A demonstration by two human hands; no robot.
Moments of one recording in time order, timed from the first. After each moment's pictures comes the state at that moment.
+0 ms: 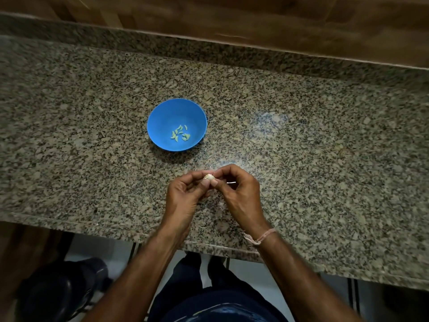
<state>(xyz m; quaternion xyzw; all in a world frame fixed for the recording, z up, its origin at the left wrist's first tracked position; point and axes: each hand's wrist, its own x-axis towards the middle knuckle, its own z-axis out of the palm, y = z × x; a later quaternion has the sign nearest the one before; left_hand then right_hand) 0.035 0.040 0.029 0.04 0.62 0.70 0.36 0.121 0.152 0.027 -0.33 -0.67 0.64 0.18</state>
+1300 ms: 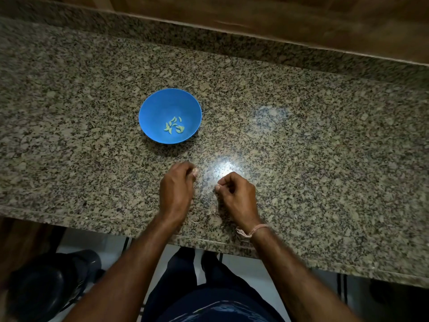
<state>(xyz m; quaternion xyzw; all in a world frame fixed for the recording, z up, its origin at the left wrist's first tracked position) 0.017 0.046 -0.018 0.25 0.89 0.35 0.13 0.139 0.159 -0.016 -0.41 -0.75 0.52 0.08</state>
